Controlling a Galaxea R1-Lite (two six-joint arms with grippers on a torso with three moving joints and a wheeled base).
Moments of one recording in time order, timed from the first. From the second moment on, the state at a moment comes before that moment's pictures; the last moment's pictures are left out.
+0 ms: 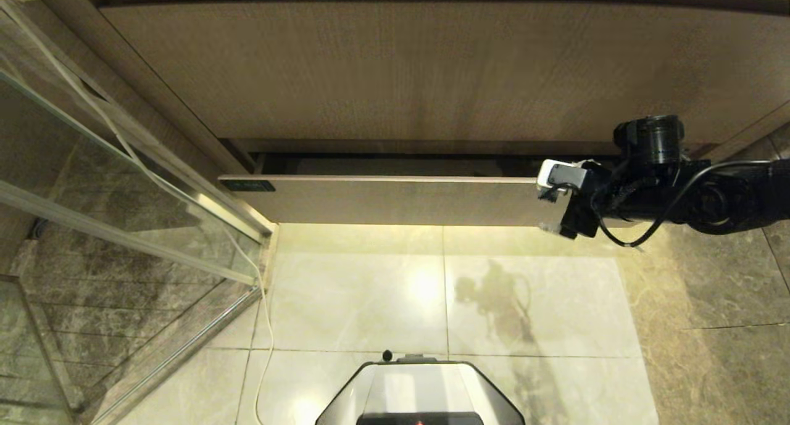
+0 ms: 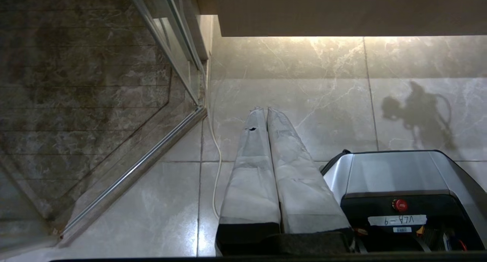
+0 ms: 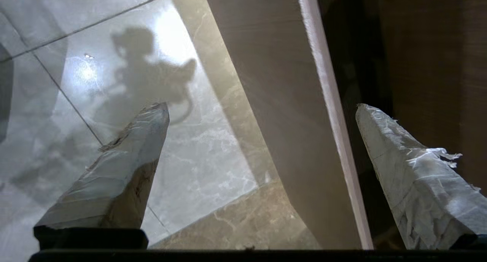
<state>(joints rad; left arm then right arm) 0.00 0.00 0.00 0.00 0.00 0.00 0.16 1.88 -1.21 -0.22 0.07 -1.09</state>
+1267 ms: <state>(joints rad) 0.00 0.00 0.00 0.00 0.00 0.00 0.11 1.85 -1.18 -0.25 -0.04 -0.99</state>
